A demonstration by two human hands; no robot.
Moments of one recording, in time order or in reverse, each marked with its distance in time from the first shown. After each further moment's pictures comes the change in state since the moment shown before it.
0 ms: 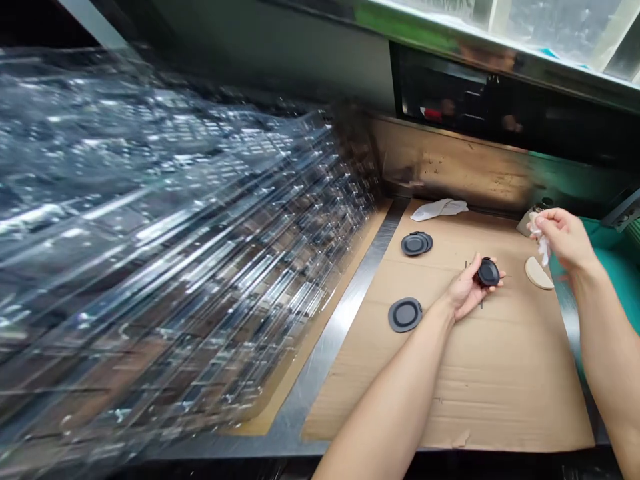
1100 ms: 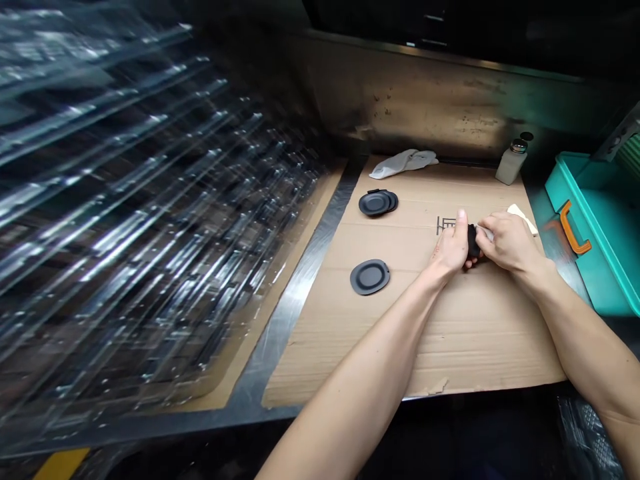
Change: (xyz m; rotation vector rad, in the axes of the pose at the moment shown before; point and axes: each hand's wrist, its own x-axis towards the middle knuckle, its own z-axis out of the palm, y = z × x) left_hand -0.010 -0.025 0.020 0.886 0.298 0.200; right_hand -0.098 0.026 0.058 -0.694 -0.195 -0.455
